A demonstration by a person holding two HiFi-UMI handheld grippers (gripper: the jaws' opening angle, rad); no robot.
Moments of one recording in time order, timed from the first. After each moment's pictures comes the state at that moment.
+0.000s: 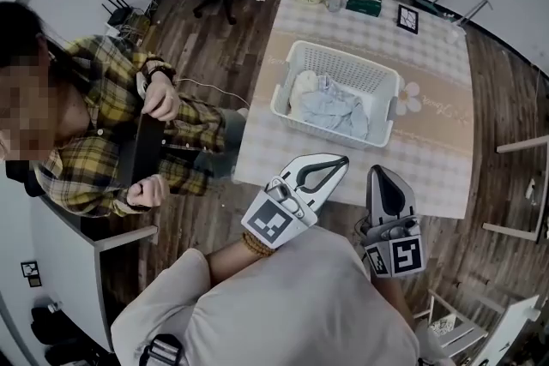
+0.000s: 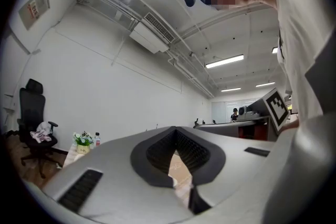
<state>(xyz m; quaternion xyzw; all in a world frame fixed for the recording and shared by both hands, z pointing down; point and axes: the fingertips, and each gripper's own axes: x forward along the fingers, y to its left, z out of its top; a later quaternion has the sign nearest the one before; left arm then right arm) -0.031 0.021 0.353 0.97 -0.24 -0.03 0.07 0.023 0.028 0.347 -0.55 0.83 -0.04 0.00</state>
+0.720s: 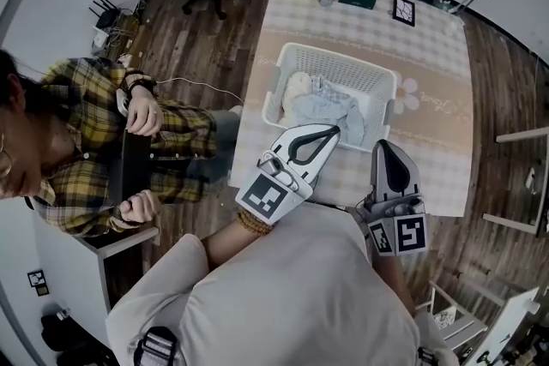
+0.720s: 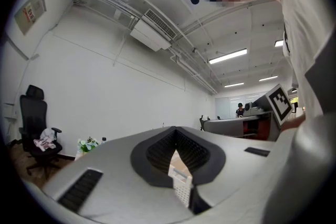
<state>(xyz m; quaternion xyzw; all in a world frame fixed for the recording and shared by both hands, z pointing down) -0.024 -0.069 0.362 0.96 -0.26 -0.01 0.06 0.053 -0.049 0.350 -0.58 0.81 -0.04 0.02</state>
